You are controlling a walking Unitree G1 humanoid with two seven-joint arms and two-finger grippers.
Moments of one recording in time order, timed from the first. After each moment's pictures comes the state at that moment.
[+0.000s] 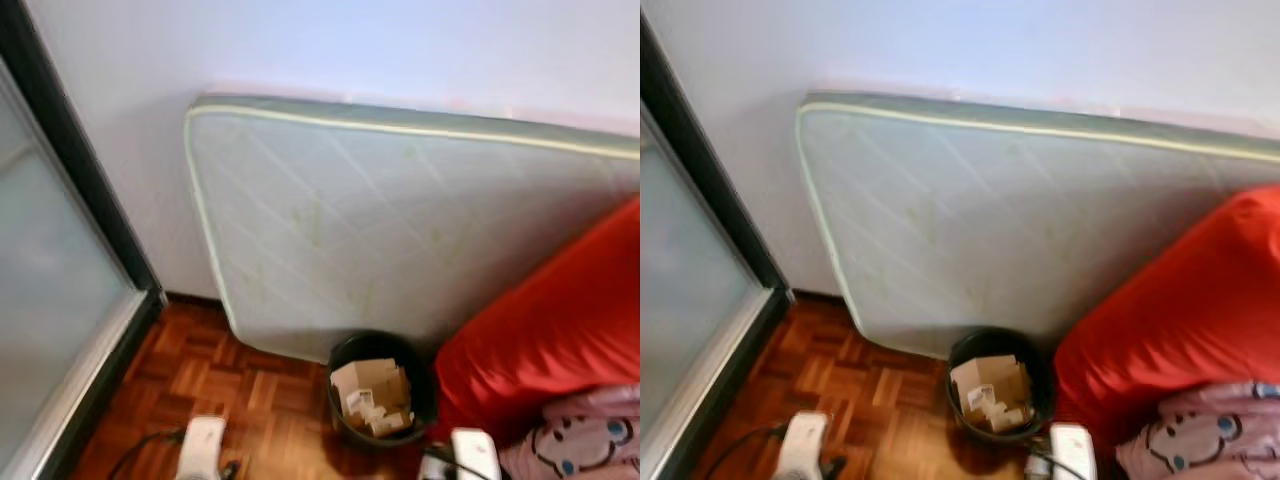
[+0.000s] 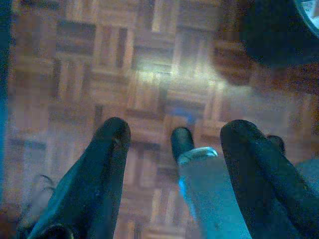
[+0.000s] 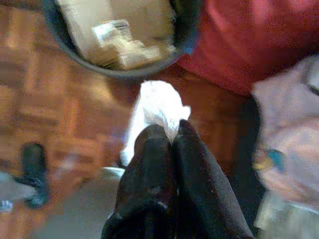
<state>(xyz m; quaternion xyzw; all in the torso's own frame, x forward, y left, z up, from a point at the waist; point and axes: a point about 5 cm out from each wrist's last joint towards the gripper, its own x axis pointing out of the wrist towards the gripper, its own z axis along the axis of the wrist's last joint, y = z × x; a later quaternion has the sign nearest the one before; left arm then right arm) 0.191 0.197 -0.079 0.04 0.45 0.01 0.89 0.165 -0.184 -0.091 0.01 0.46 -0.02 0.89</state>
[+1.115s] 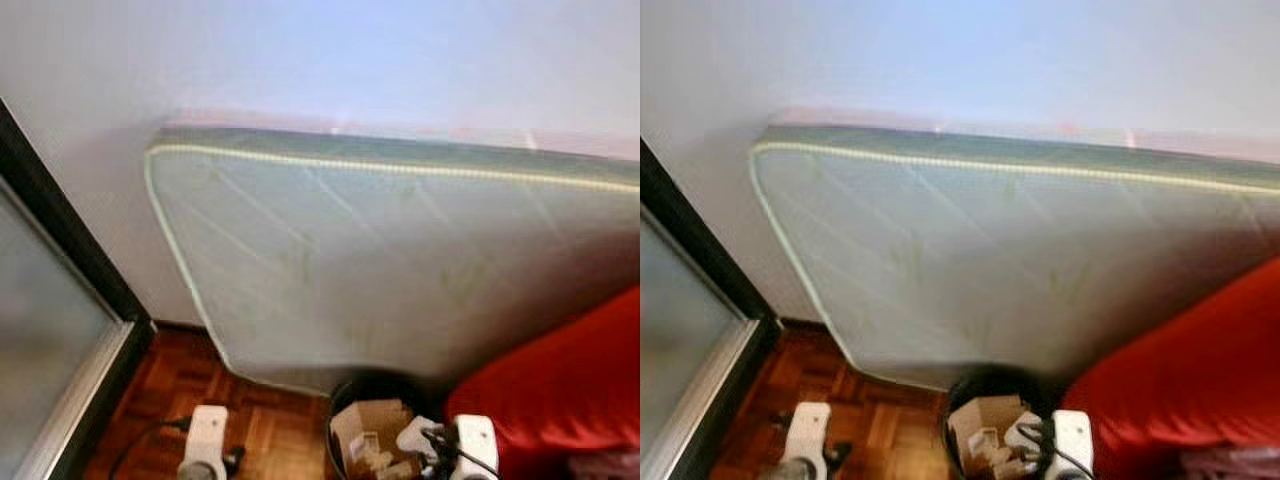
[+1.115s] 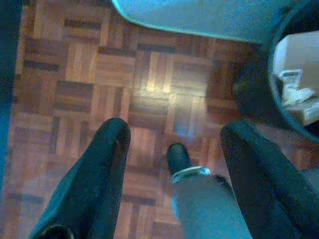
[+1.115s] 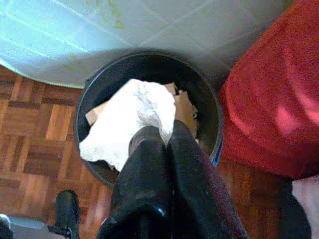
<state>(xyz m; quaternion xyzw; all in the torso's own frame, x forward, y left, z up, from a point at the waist) 0.206 0.187 -0.071 0.03 0.41 0.01 0.91 0.177 -0.187 -0.079 0.06 0.36 0.01 0.93</state>
